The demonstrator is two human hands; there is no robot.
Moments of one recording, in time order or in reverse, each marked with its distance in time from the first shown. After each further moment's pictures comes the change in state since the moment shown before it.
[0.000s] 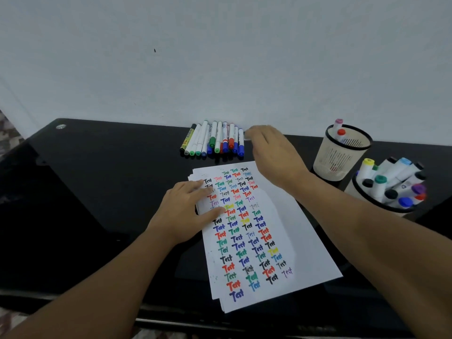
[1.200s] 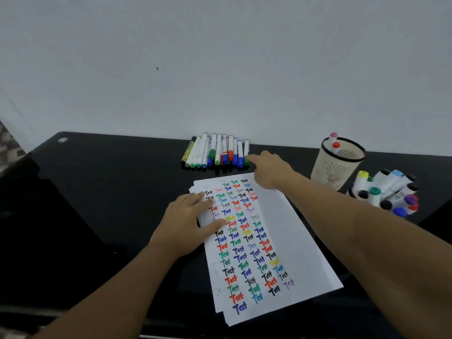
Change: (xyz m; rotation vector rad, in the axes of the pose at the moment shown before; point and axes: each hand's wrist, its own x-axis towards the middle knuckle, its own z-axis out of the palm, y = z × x) left_hand -0.002 0.002 -0.003 -0.004 -0.044 -0.011; right_hand 0.028 0.013 0.026 -0.019 -0.682 0.454
